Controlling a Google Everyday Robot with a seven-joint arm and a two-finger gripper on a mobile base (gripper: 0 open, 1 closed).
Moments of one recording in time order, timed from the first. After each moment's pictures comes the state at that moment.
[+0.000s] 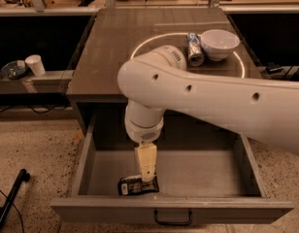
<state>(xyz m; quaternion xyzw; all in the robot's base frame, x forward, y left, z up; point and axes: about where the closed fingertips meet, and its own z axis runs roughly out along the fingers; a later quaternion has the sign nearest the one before) 0.457 0.024 0.736 -0.79 0.60 0.03 0.08</state>
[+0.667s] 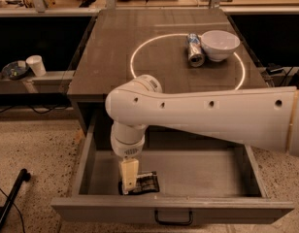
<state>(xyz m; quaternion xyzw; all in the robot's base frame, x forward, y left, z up) 0.456 0.078 0.661 -0.80 0.59 0.07 0.08</state>
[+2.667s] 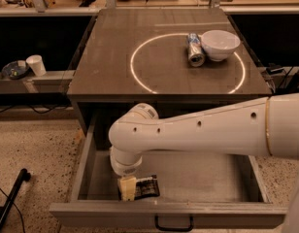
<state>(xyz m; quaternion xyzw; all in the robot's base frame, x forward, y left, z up) 0.445 0.095 0.586 -0.81 0.58 0.08 0.11</state>
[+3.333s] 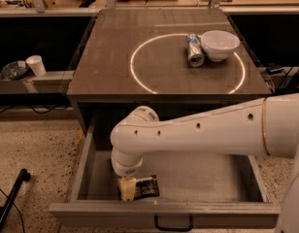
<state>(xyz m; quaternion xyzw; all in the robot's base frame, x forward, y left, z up) 0.450 0.093 0.574 -0.80 0.58 0.07 0.11</state>
